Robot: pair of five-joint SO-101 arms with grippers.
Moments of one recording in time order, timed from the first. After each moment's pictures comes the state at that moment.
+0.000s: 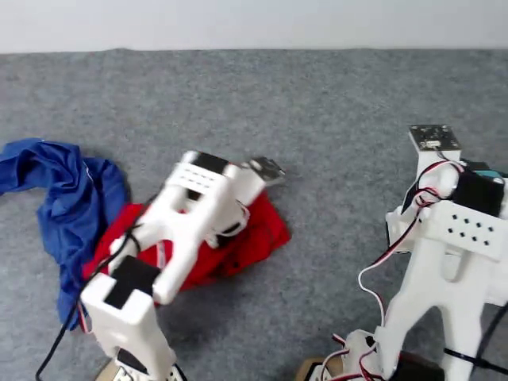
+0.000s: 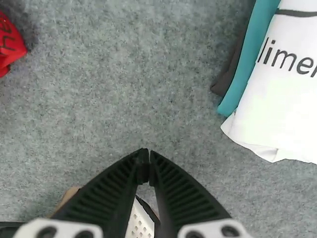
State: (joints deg) left arm 21.1 15.8 12.6 85.8 -20.9; right arm 18.0 -24.9 15.9 100.7 21.4
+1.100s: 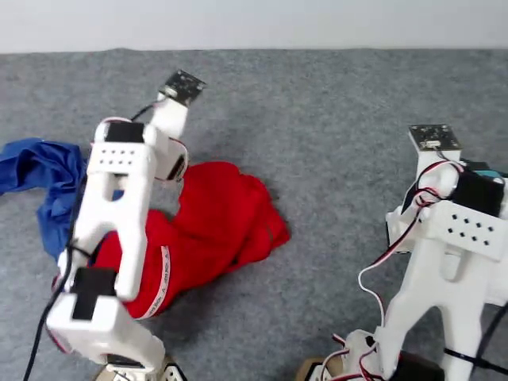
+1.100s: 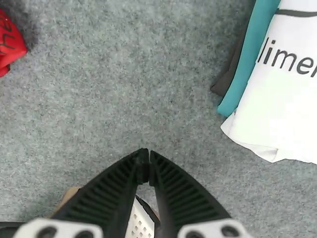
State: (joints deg) left arm -1.4 11.5 -0.9 74.4 -17.4; right arm 18.0 -24.9 15.9 100.7 21.4
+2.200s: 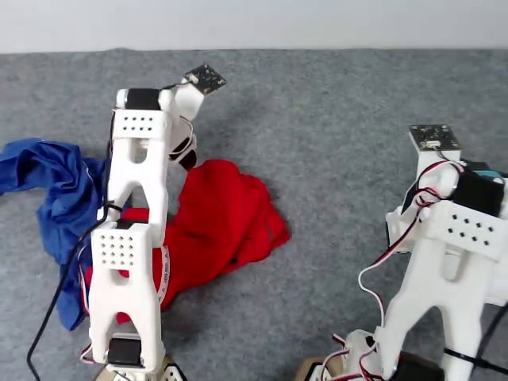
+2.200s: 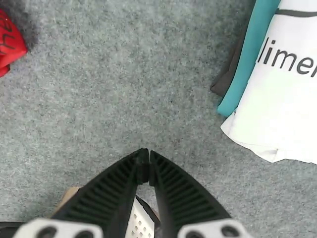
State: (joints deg) left arm -0.7 50.9 -56.2 98.3 -31.7; right arm 18.0 -24.9 15.9 100.7 21.4
